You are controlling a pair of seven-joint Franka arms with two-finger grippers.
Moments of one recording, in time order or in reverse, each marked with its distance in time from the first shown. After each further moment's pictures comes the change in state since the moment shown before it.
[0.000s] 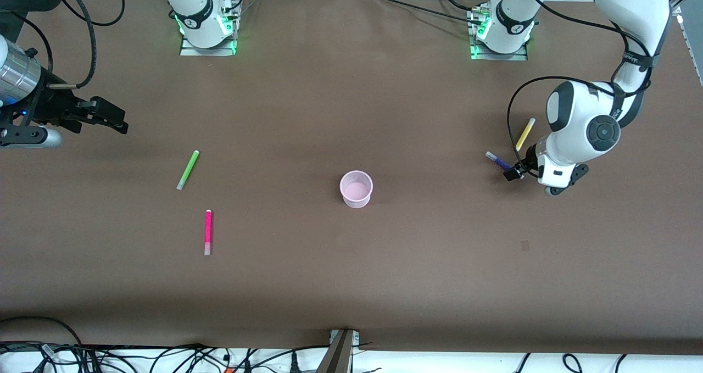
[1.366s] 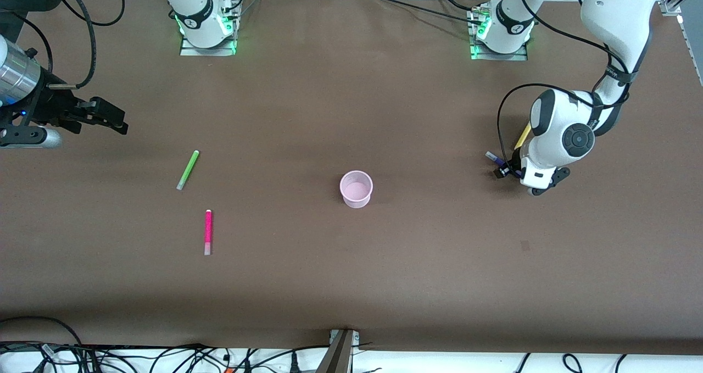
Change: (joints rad) left arm -0.025 0.081 -0.001 -0.009 0.047 0.044 -0.003; right arm 0.000 0.000 0.000 0.000 0.000 0.005 0.000
